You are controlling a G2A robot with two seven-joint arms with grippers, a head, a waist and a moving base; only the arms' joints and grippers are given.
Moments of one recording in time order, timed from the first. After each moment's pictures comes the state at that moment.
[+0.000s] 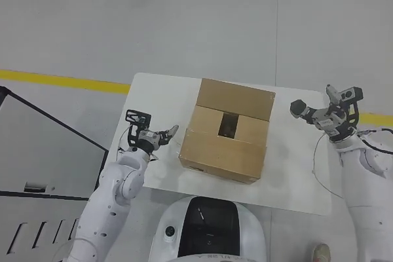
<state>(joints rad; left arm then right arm) 1.61 -1.27 -1.41 -1.85 1.18 -0.05 -0.29 -1.24 -1.14 1.61 -1.26 0.79 -0.21 1.13</state>
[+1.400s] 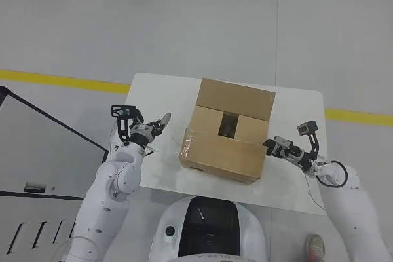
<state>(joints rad) 1.60 -1.28 -1.44 -1.85 1.03 0.04 -0.25 -1.29 -1.14 1.42 -1.08 0.56 -0.57 1.25</state>
